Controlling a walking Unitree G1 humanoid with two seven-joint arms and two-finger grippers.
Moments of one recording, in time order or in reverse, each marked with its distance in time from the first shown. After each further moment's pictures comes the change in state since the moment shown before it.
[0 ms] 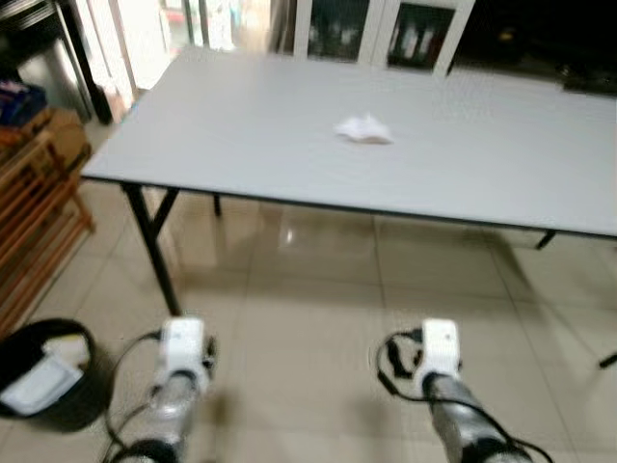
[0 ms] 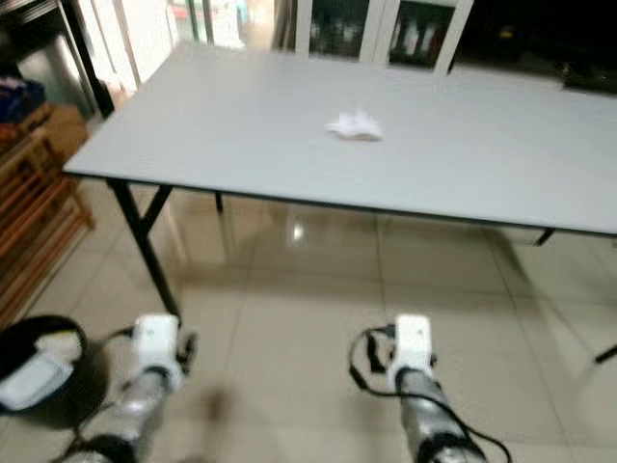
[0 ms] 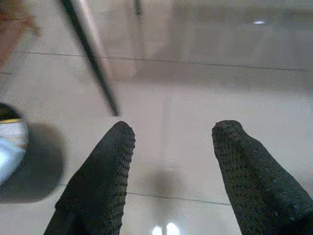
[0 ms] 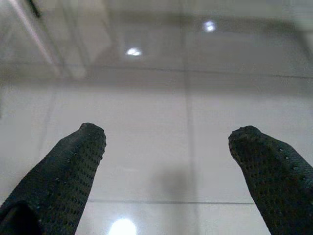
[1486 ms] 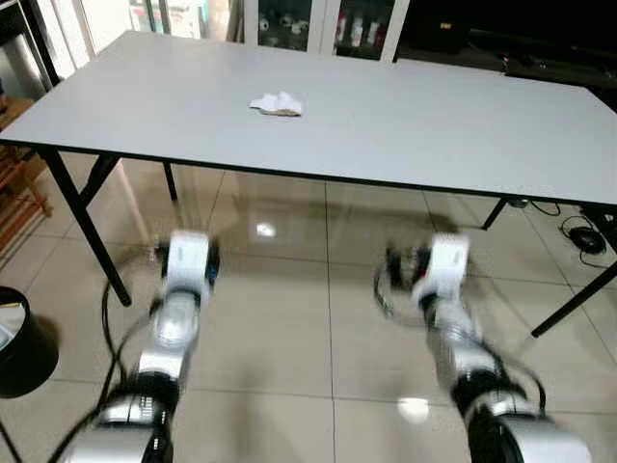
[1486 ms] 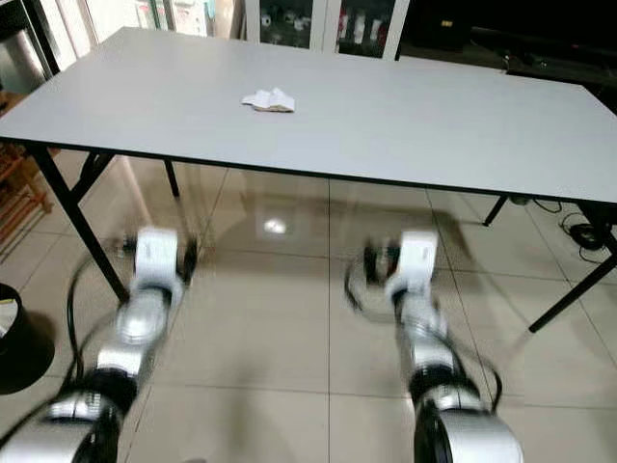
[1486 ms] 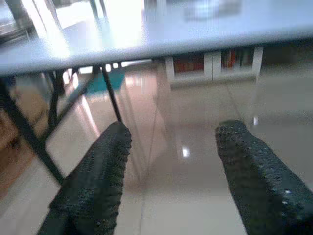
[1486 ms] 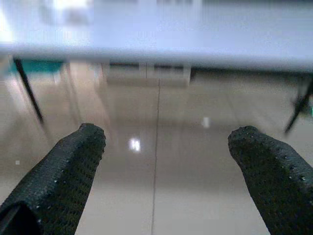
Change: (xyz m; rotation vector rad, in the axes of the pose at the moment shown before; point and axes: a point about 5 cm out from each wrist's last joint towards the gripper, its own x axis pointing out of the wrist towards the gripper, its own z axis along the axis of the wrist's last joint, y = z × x) left arm 0.015 0.003 0.147 0.116 -0.532 0.046; right arm 0.015 0.019 0.142 0.032 -0.529 0.057
